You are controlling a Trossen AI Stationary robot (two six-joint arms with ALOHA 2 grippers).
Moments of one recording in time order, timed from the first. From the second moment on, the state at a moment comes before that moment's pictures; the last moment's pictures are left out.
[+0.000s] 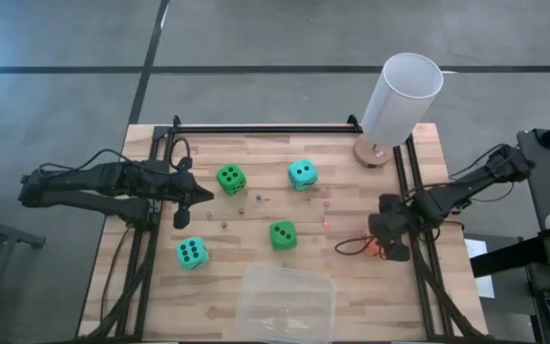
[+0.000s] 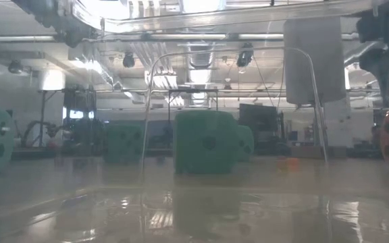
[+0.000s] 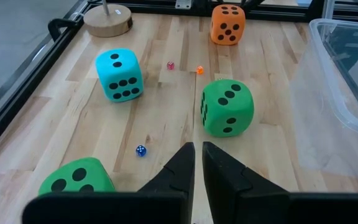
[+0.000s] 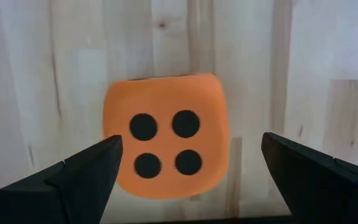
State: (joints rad) left arm 0.00 0.69 0.75 -0.63 -0.05 -0.05; right arm 0.46 1.04 0.77 -1.15 0.08 0.51
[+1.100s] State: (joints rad) left arm 0.00 0.69 0.75 -0.63 -0.05 -0.05; right arm 0.53 1.04 0.77 -1.12 0.12 0.61
